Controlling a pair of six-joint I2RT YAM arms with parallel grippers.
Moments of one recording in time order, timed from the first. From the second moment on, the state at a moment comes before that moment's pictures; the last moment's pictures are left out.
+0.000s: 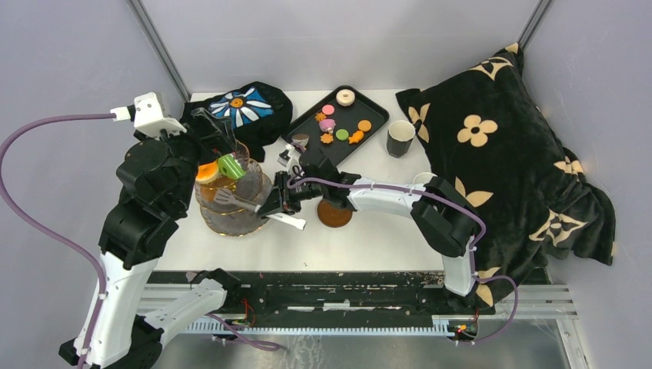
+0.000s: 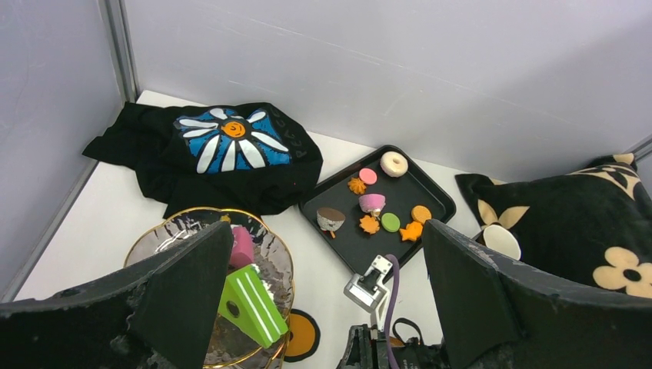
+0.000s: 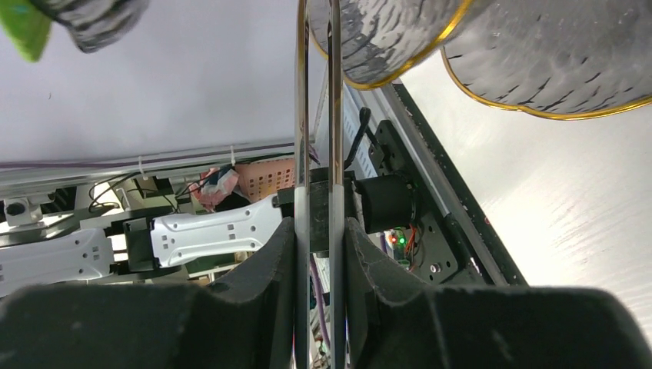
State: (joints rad) left arm -0.51 0.86 1.49 -0.69 -0.54 -0.33; right arm 0.96 1.94 1.35 0.23 -0.65 1.17
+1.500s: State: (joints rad) left arm -0.51 0.85 1.49 -0.69 -0.54 -0.33; right arm 0.93 1.73 1.37 -0.36 -0.56 0.75
